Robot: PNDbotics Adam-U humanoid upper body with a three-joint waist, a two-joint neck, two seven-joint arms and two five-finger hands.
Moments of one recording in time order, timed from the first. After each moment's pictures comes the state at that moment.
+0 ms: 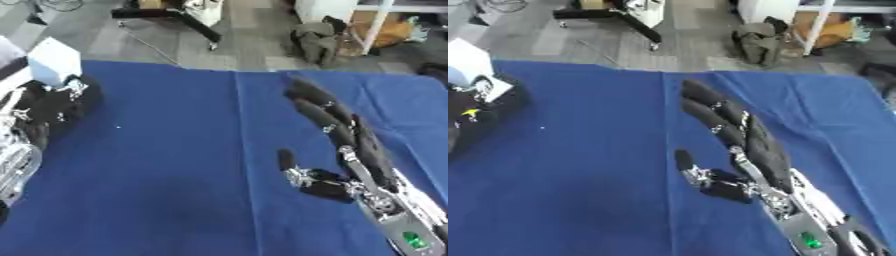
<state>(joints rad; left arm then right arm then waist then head) -0.64 0.58 -0.45 -1.50 0.84 0.39 0.71 -0.14 -0.44 0.31 -1.99 0.81 -0.62 -0.44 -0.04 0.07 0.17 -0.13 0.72</state>
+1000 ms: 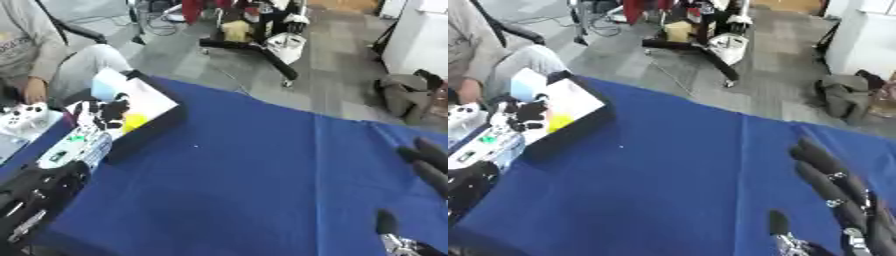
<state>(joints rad) -0.71 0.63 -0.36 -1.14 0.79 0.35 0.75 -0.15 -0.42 0.30 -1.99 0.81 -0.64 -0.43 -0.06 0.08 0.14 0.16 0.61</state>
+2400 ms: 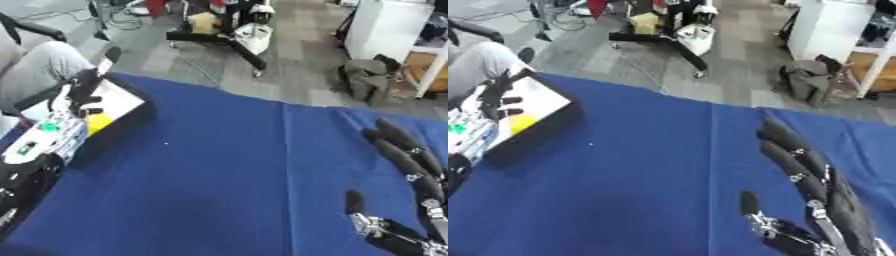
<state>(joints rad) -0.80 0.62 -0.39 -1.31 0.74 0.41 0.63 -0.14 -0.41 0.27 -1.99 0.79 -0.61 -0.40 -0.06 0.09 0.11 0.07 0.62</state>
